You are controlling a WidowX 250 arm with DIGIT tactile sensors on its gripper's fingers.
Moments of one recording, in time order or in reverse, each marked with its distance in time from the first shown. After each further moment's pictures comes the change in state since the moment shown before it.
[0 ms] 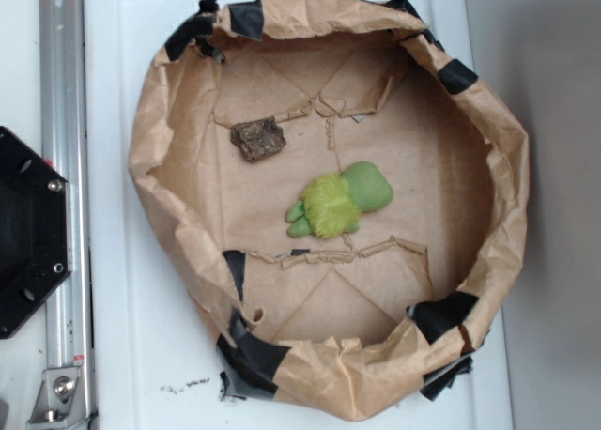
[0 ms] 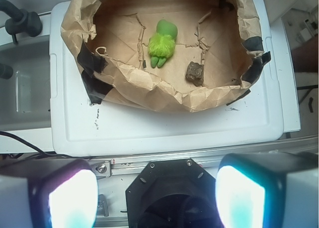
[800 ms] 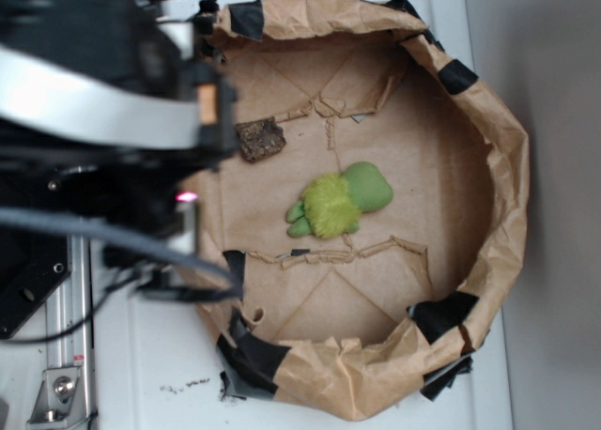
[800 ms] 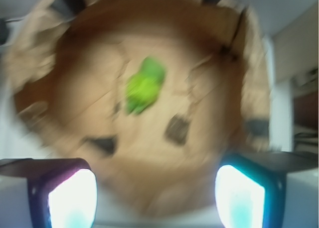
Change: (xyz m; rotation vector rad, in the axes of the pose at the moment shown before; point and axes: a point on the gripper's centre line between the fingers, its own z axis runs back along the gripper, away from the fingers) arm 0.089 0.036 -0.075 0.136 -0.069 -0.163
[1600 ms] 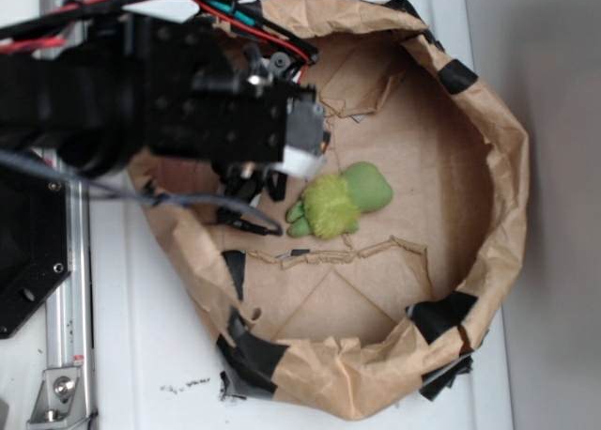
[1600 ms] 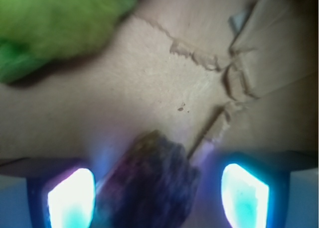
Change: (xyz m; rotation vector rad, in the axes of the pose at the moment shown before) arm -0.012 0.026 -0.160 0.065 0.165 -0.285
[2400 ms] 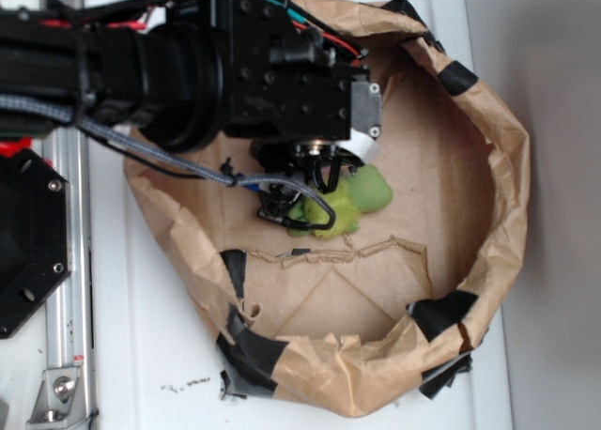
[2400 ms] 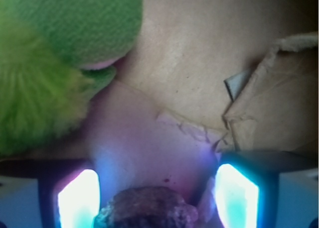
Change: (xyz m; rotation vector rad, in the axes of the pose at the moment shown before) arm 0.018 0.006 -0.006 -0.027 0.004 -0.025
